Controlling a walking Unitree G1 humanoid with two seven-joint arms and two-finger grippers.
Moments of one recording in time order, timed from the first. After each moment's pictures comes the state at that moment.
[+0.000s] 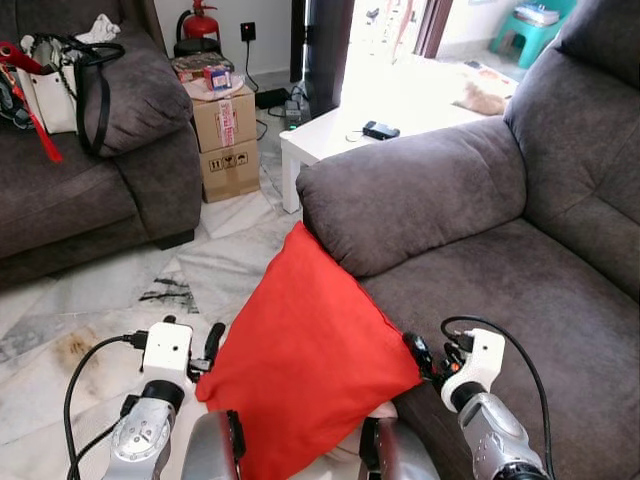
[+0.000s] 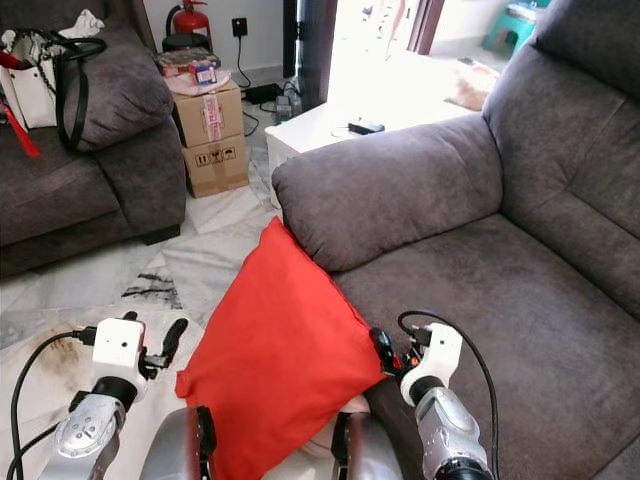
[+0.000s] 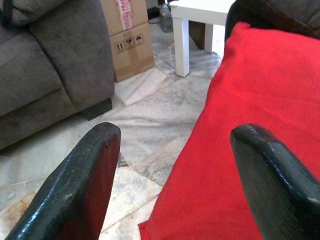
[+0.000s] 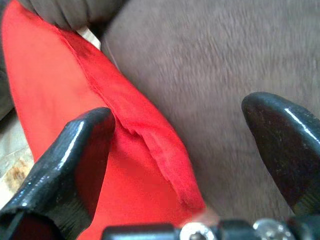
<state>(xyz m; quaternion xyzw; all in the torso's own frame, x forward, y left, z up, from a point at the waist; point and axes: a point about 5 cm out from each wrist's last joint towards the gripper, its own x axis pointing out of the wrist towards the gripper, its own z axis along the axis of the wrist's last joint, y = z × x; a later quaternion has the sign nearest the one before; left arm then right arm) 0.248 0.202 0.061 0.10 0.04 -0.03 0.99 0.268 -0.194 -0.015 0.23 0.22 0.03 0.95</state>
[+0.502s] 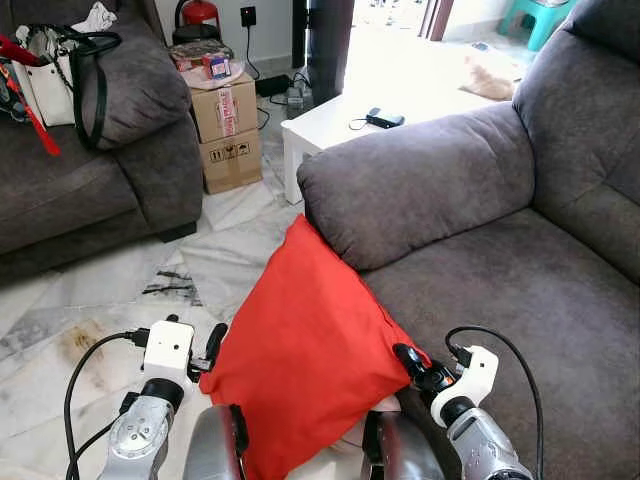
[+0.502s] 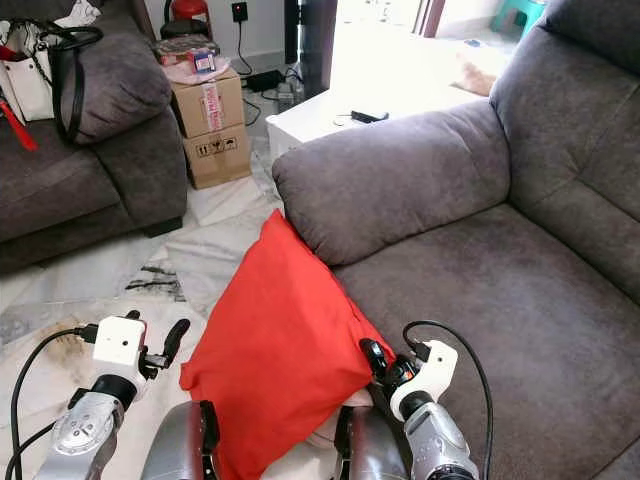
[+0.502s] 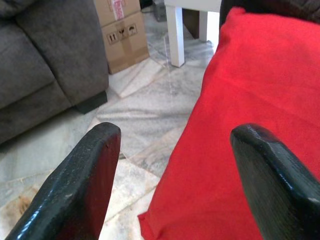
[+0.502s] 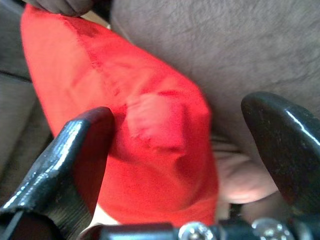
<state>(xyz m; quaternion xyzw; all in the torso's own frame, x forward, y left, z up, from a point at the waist) 0.248 0.203 0.062 0.10 0.05 -0.04 0.99 0.260 -0.176 -0.024 0.37 0.21 0.05 0.90</state>
